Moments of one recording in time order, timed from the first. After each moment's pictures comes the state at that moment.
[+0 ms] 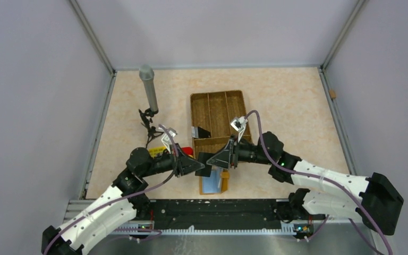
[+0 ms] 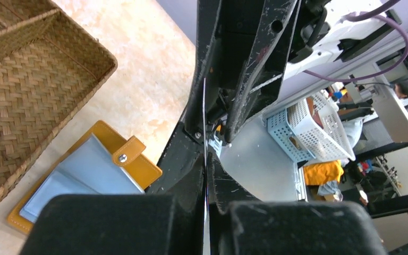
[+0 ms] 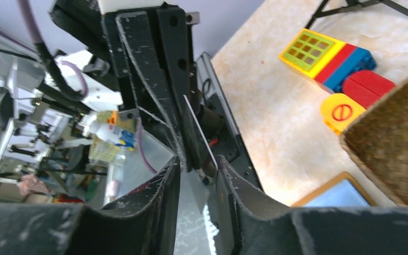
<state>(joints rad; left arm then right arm) -0.68 0.53 0.32 0.22 0.63 -0.82 0.94 1.02 0.53 0.42 -0.45 0.75</state>
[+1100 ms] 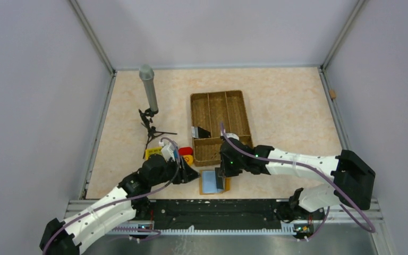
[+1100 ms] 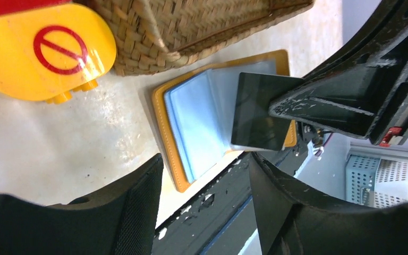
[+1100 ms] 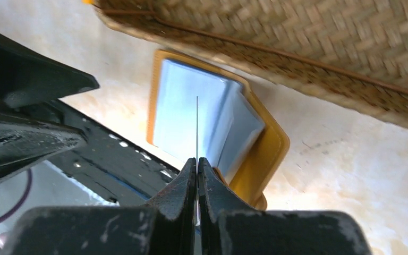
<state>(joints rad) -0.73 0.53 0.18 -0.13 0.25 -0.89 1.09 1.35 0.81 -0.38 0.02 0.86</state>
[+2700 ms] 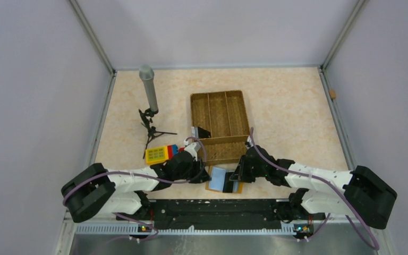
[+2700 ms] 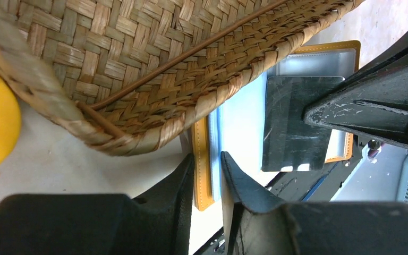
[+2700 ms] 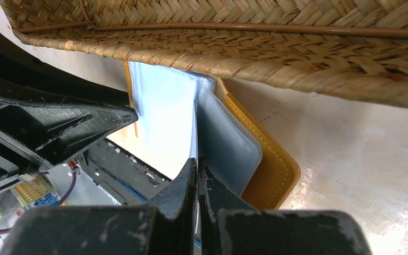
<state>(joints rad) -0.93 1.22 0.29 0.24 0.14 -0.88 0.91 1.13 0.38 -0.06 -0.12 1.06</state>
